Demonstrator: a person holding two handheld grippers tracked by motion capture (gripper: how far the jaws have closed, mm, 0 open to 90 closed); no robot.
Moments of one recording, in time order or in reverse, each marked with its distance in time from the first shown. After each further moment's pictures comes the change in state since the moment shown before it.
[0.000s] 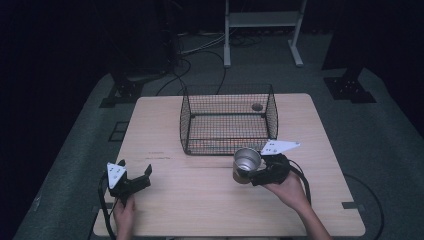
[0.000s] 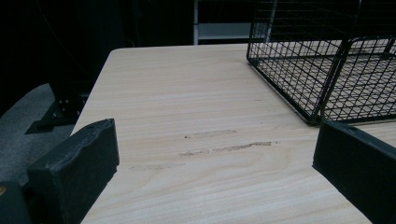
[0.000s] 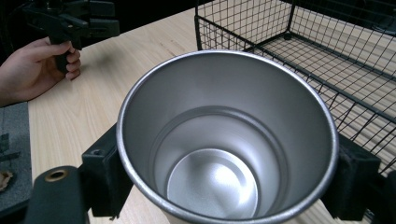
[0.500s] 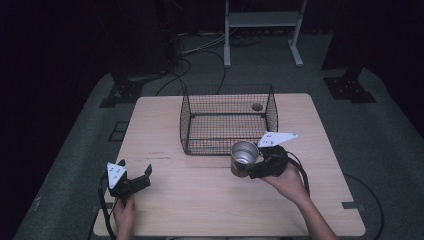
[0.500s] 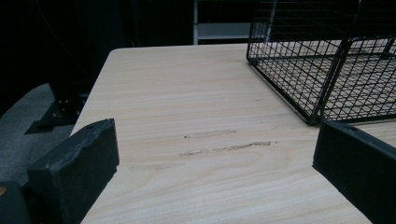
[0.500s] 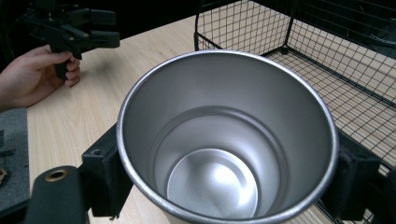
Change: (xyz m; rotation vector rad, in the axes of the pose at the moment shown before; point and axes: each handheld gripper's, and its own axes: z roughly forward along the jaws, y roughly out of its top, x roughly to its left) left arm 0.000 0.000 0.000 0.000 -0.001 -0.001; right arm -0.001 0.026 -0.001 0.004 0.001 -0.029
